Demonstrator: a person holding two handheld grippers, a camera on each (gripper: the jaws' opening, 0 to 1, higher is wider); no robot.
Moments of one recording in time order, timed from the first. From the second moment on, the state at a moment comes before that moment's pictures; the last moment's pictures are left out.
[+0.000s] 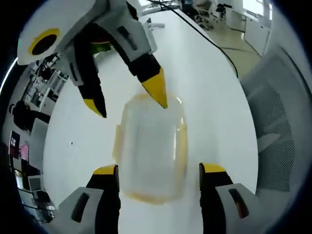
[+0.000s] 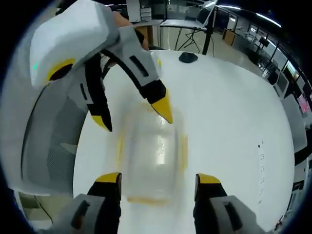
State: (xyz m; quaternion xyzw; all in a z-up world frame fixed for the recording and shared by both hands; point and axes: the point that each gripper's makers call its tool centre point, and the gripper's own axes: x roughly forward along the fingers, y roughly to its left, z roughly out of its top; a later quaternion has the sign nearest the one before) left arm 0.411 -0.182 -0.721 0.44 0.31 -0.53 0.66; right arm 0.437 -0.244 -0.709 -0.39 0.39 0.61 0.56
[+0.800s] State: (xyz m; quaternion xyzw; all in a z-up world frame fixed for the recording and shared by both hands) left arm 0.430 -0.158 -0.735 0.44 0.35 -0.52 0.65; right arm 0.418 -0.258 -0.727 -0.39 0.39 0.60 0.58
